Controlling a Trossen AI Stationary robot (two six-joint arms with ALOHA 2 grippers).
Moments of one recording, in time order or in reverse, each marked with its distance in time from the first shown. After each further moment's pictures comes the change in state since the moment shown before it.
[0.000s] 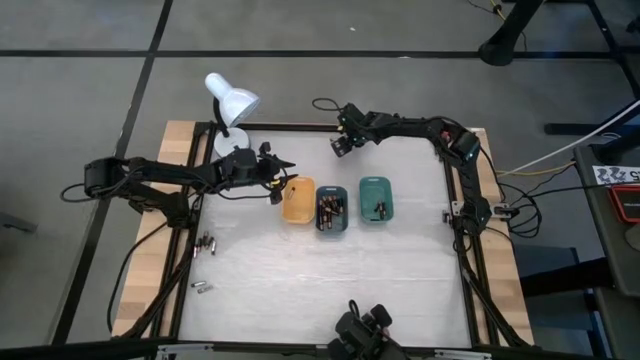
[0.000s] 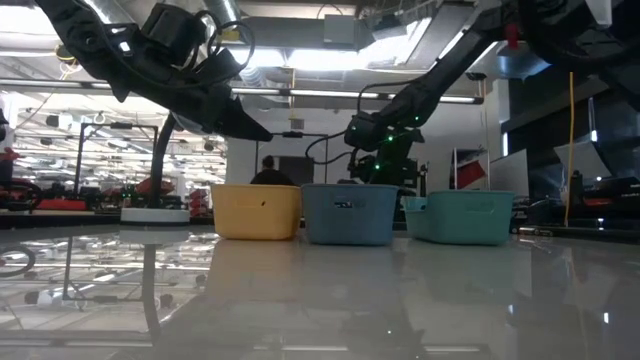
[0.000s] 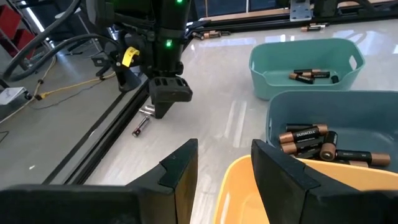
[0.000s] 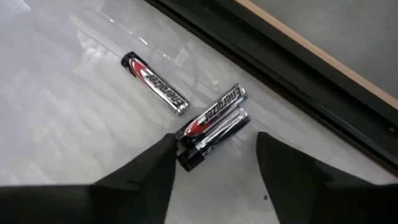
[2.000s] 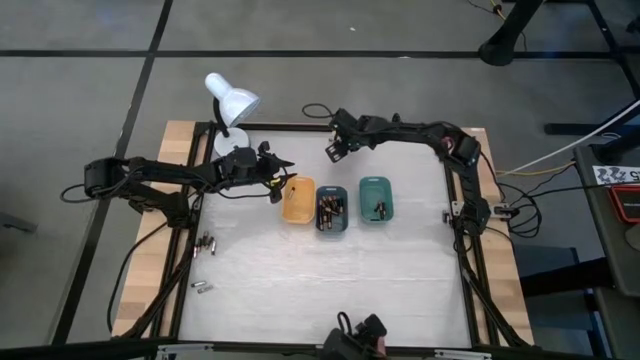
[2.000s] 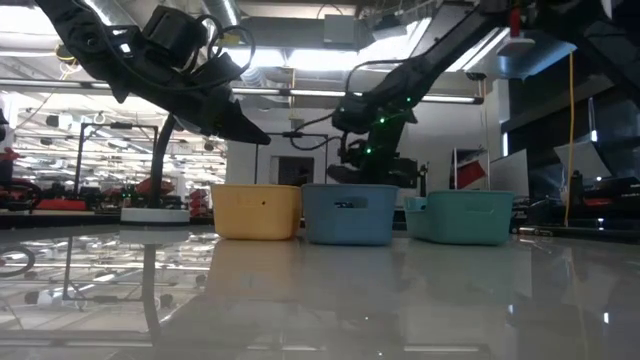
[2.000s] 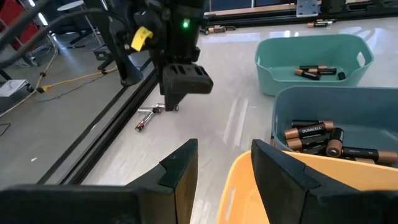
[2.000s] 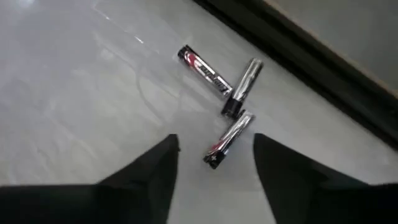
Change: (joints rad) left arm 0.014 0.000 0.000 -0.015 0.000 -0.012; right arm 0.092 -0.037 0.054 -0.106 0.084 0.069
